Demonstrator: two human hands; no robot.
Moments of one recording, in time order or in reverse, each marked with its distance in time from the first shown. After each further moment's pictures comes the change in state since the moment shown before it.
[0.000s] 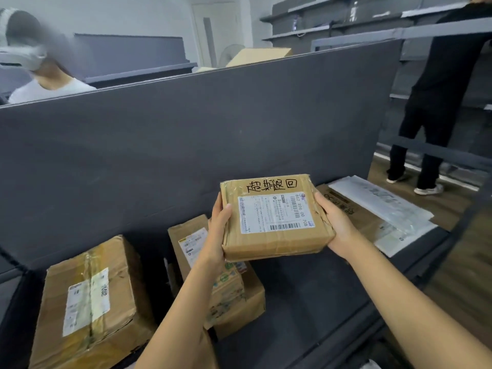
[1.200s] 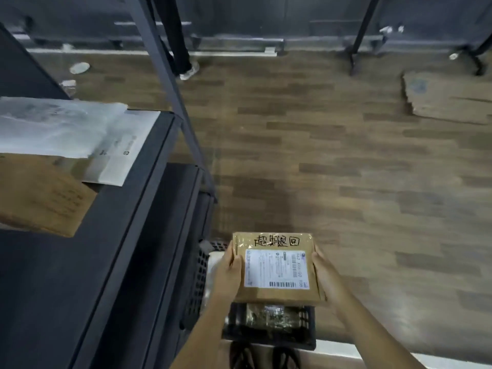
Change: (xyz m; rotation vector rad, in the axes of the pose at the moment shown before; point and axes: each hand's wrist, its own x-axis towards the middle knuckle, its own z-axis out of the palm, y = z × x) left_hand -0.111 -0.449 0.372 0.795 -0.755 -0.584; right_hand -0.272 0.273 -0.470 0.103 1.117 0.232
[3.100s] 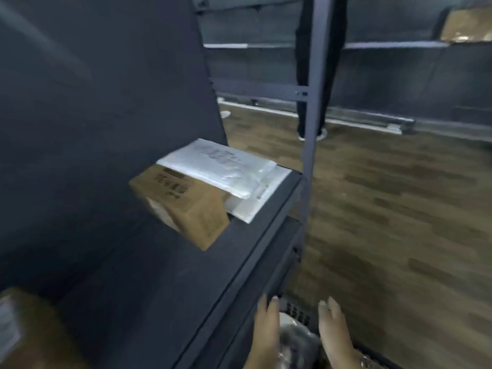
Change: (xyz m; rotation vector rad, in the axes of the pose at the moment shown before) left_hand -0.054 0.053 -0.119 -0.560 0.403 -0.255; right_hand -0.029 -0.083 0.198 -0.448 -0.079 -0.094
